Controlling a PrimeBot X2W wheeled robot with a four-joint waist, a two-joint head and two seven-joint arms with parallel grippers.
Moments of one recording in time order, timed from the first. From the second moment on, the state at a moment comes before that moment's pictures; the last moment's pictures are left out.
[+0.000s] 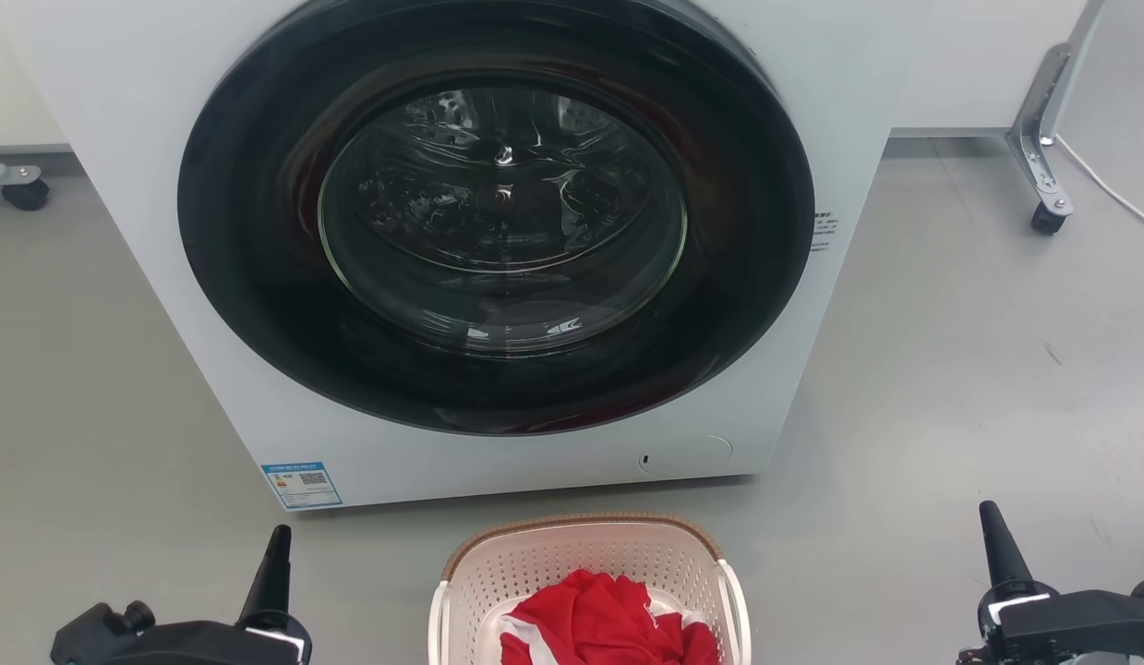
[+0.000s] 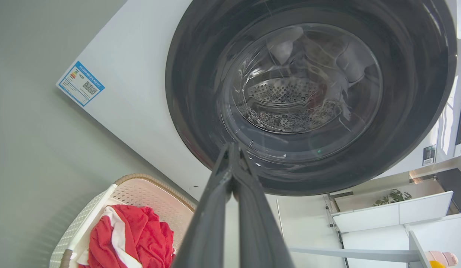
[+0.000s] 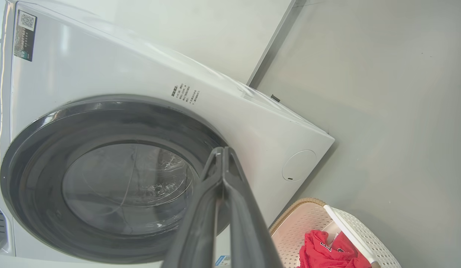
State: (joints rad) left arm -0.04 0.09 -0.03 0.25 -1.20 -0.04 0.01; right arm -0.06 -0.11 0.01 0.25 1.22 0.04 0.00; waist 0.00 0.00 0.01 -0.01
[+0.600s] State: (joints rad) left arm -0.06 0.06 0.04 0.28 -1.43 -0.09 0.07; right arm -0.07 -0.08 -0.07 0.28 1.43 0.08 0.06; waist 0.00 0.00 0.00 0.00
